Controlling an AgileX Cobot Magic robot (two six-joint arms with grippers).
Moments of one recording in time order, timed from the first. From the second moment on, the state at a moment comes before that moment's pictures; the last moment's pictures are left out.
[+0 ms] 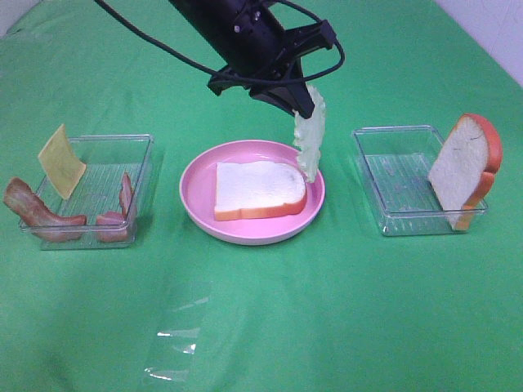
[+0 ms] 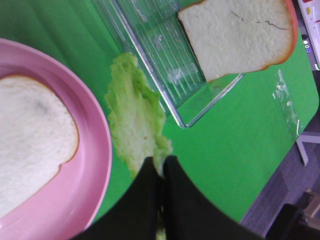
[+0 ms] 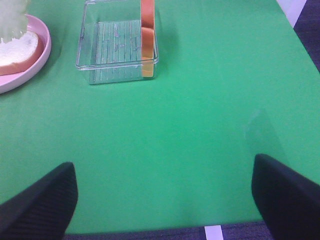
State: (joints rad) left arm -0.52 2.31 -2.13 -0.66 1.08 0.06; right arm -0.02 0.00 -0.46 -0.04 1.10 0.02
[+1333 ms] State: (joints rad) left arm -0.52 2.41 -2.13 -0.32 1.02 0.02; right arm -0.02 0.00 -0.46 -0.04 1.10 0.02
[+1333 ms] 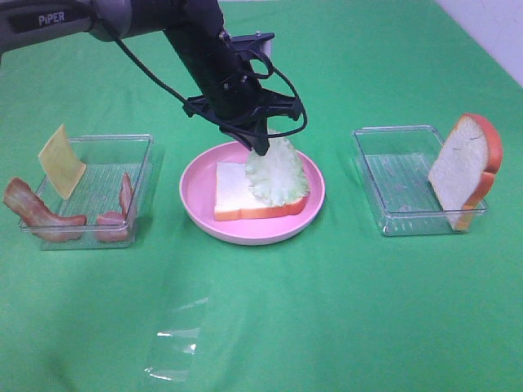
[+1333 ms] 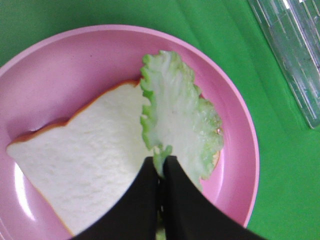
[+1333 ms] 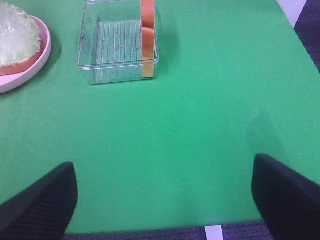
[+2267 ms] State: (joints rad) left arm -0.52 2.27 -2.22 -0.09 1.21 -0.15; right arm -0.02 0.00 -0.46 -0.04 1.10 0.02
